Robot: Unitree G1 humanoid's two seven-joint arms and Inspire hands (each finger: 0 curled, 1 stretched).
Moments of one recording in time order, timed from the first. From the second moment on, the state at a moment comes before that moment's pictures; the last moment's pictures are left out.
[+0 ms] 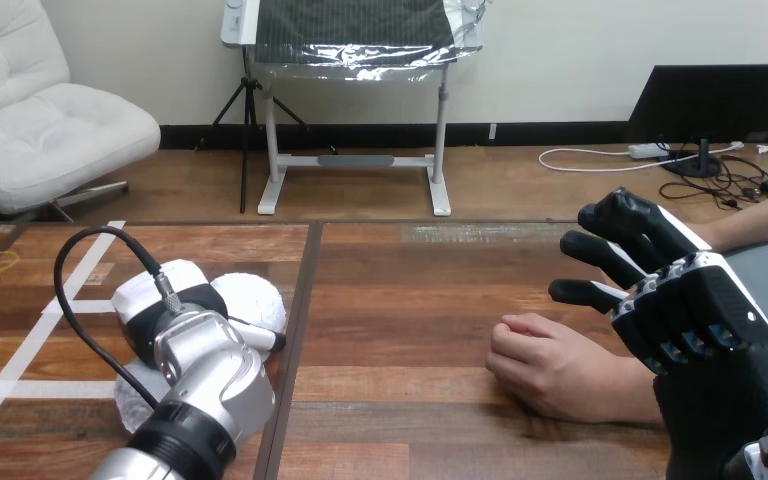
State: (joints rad) left arm -0.64 0.24 -0.49 0.66 0.79 0.91 -0.21; right arm 0.69 -0.16 0.06 -0.59 0.32 -0.54 0.30
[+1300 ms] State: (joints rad) left arm -0.59 0.22 -0.40 0.61 0.69 0.84 -0.01; right arm 0.69 -0.16 0.05 -0.59 0.32 -0.56 0.30
